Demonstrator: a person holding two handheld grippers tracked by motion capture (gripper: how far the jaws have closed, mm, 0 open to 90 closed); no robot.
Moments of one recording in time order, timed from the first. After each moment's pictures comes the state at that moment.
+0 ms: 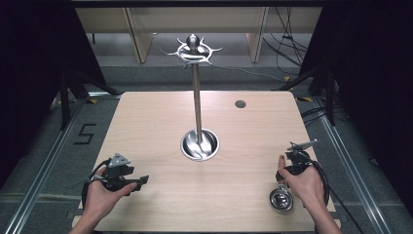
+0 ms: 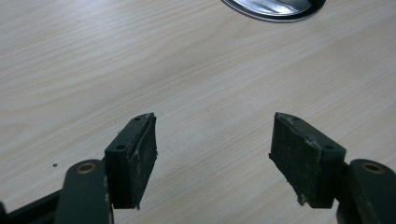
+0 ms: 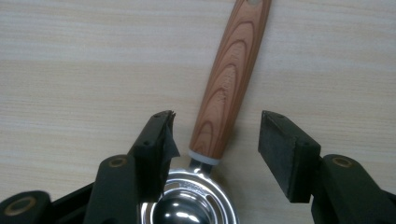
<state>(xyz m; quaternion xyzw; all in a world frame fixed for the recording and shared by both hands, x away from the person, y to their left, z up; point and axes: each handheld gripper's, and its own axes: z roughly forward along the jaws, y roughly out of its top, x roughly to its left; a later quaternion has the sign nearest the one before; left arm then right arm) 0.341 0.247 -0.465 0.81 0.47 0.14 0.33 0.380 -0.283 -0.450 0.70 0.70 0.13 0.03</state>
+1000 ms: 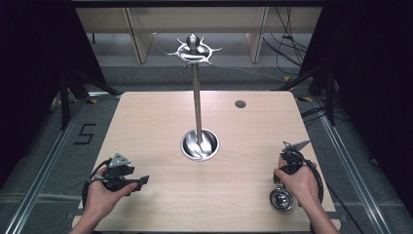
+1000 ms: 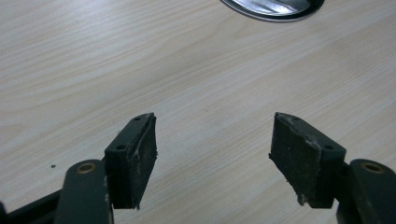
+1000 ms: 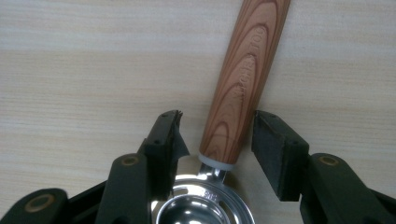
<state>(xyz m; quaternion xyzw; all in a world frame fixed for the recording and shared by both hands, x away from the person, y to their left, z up) 0.340 0.246 -0.466 0.81 0.47 0.14 0.33 0.390 -0.273 -0.462 0.72 0.69 0.09 0.01</state>
